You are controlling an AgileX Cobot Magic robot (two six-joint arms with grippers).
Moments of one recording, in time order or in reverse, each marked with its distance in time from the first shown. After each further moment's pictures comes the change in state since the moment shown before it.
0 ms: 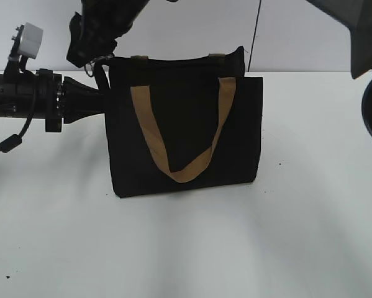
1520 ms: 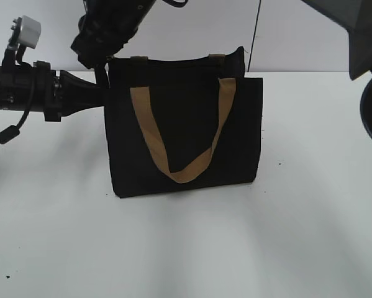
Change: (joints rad) left arm 0.000 -0.040 -0.006 0.035 -0.083 -0.120; right arm 0.000 0.000 0.003 -0.043 0.019 0.192
